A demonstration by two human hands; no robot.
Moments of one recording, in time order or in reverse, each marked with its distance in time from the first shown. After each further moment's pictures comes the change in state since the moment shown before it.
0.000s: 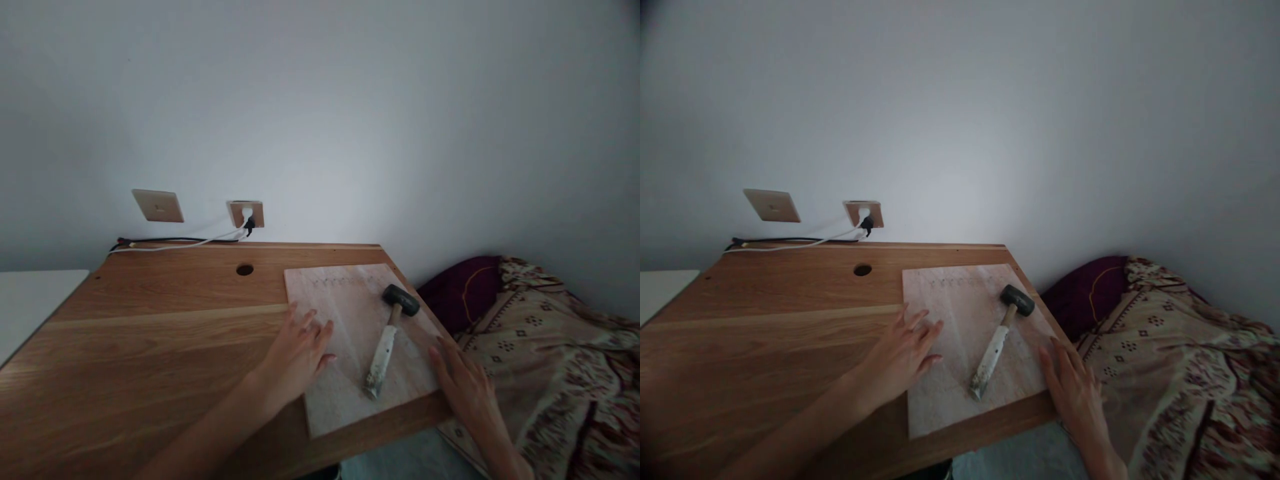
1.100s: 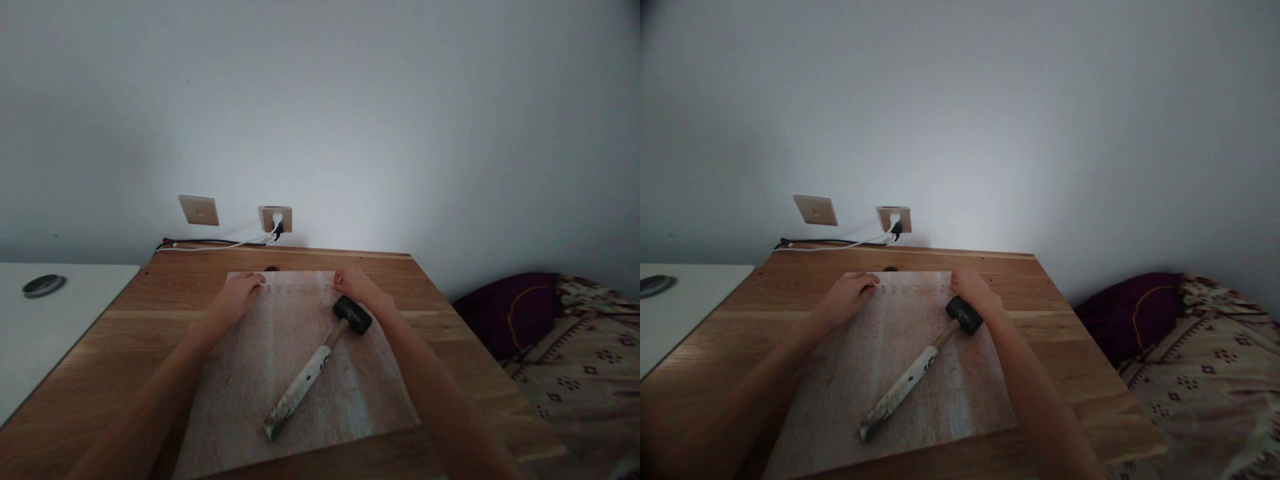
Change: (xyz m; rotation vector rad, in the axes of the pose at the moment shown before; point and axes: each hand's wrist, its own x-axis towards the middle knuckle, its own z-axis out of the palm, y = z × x) left_hand -0.051 -0.189 -0.039 -0.209 0.211 -0.505; right_hand 0.272 -0.242 0.000 0.416 -0.677 -0.237
